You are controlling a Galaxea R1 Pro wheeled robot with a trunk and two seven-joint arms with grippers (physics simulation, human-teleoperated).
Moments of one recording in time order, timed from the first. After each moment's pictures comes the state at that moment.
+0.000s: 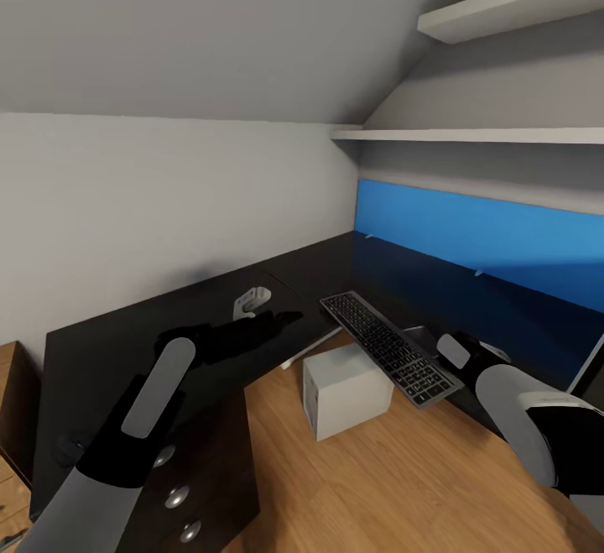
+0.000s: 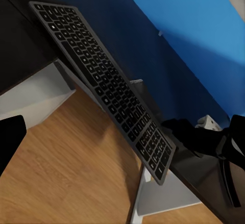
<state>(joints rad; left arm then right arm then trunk) -0.63 0.04 -0.29 -1.52 1.18 0.83 0.31 -1.11 -0.16 0.09 -0.13 -0.65 0.31 -0.67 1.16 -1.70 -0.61</state>
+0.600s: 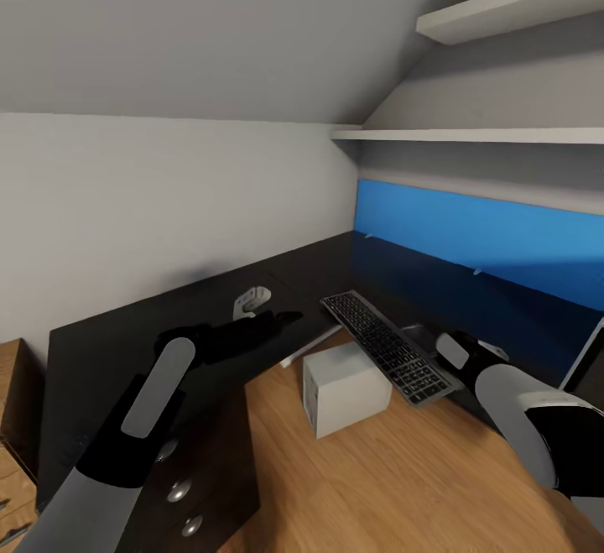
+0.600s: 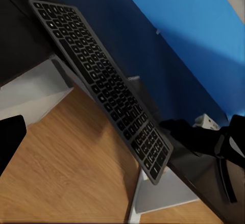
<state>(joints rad) -0.63 0.04 -0.29 -1.52 1.18 0.83 0.31 -1.10 -0.16 0.12 -0.14 -0.66 0.35 -0.67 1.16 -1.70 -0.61</state>
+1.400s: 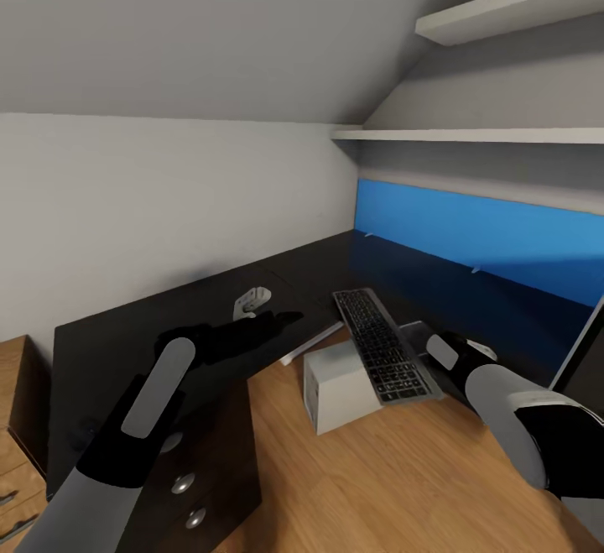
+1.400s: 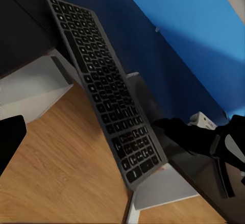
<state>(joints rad) -0.63 0.04 -0.30 -1.52 1.18 0.83 0.31 -1.11 -0.12 0.14 -0.13 -0.65 0.33 -0.66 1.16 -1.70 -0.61</state>
